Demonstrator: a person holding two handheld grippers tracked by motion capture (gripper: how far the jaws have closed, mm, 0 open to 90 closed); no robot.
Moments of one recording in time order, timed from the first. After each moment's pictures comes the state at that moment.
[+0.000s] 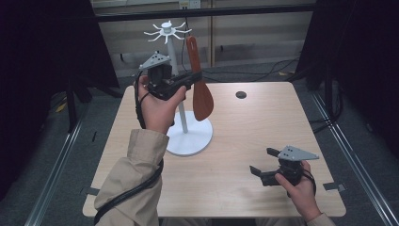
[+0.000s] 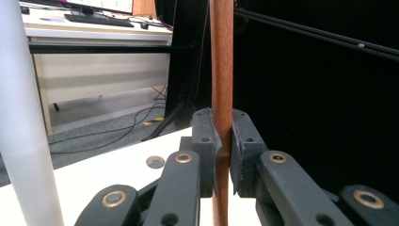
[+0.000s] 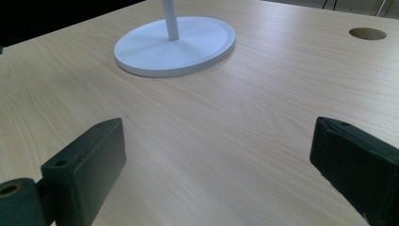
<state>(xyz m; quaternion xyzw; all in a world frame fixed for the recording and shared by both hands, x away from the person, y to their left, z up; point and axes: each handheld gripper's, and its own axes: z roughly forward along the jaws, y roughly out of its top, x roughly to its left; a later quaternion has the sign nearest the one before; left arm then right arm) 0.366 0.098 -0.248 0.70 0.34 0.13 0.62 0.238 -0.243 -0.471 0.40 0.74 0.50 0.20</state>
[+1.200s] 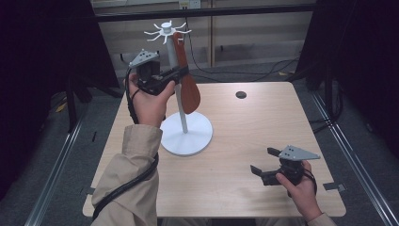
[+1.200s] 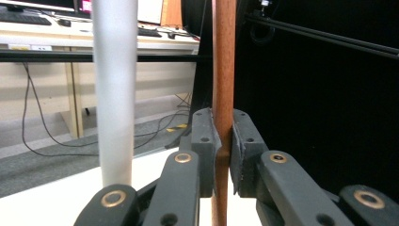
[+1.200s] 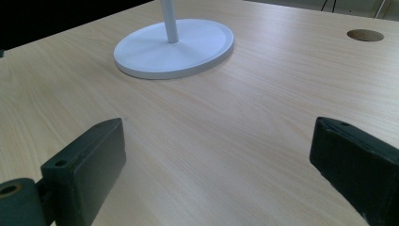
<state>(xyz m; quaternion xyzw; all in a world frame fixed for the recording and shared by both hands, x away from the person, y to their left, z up) 0.384 0.122 -0.253 0.68 0.37 0.18 0.61 0.238 -0.245 -0.471 0.40 0.74 0.50 0.20</state>
